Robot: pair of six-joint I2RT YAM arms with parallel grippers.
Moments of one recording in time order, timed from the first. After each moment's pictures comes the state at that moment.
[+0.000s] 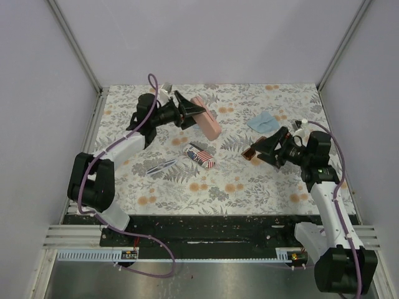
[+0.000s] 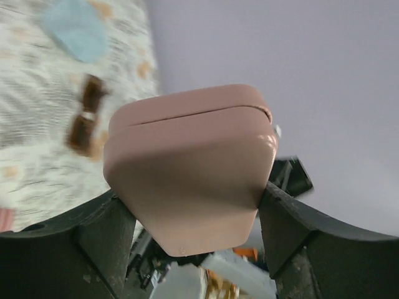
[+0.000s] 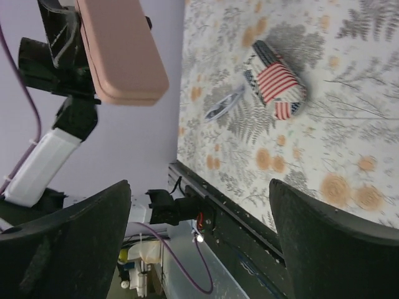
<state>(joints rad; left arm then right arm) -0.27 1.62 1.10 0.30 0.75 -1.20 -0.08 0.86 0.66 -0.26 -0.87 0.86</state>
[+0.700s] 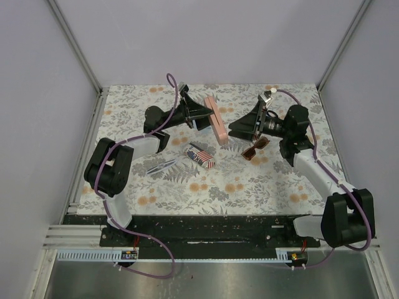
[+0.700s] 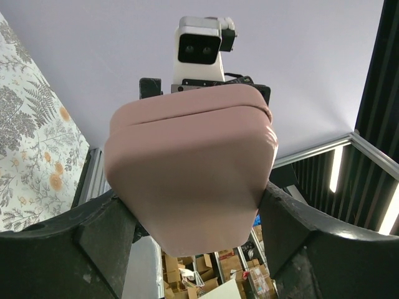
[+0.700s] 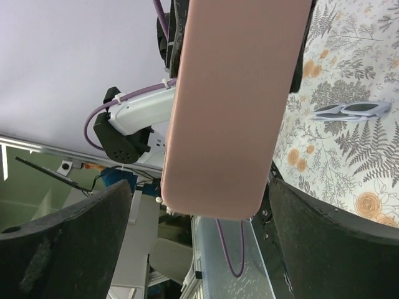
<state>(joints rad) -0.40 1.83 1.06 1.22 0.94 -1.74 0.20 1.28 0.85 0.50 -1.08 1.24</state>
